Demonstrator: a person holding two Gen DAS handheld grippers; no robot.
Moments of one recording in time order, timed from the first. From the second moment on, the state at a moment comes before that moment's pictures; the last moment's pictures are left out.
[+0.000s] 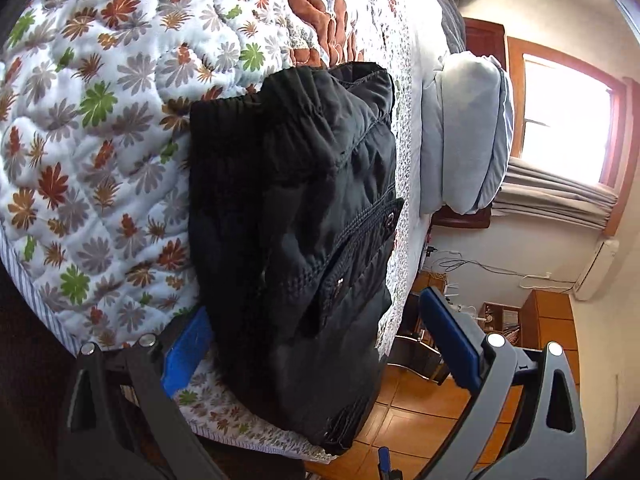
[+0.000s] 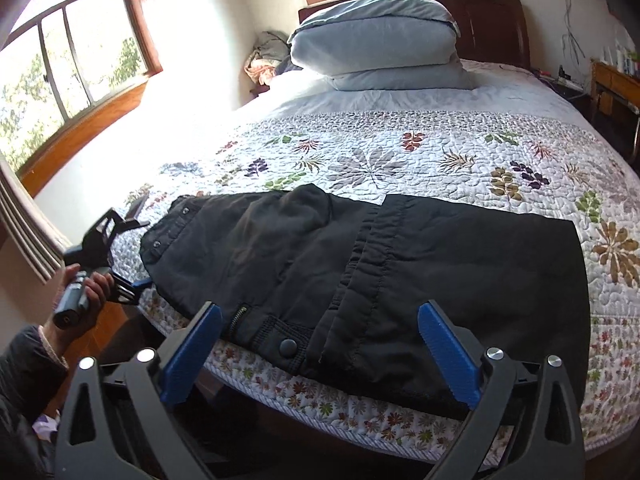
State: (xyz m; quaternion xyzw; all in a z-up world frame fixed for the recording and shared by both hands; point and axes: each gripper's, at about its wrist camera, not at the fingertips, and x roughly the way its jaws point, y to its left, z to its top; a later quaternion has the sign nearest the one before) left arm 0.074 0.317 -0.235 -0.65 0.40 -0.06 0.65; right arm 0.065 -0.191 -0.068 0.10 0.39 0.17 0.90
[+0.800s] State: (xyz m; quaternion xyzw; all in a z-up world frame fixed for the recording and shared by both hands) left arm 0.119 0.307 -0.214 -0.56 0.42 -0.07 0.71; right arm 0.071 -0.231 -0.089 0.20 0.40 0.12 0.89
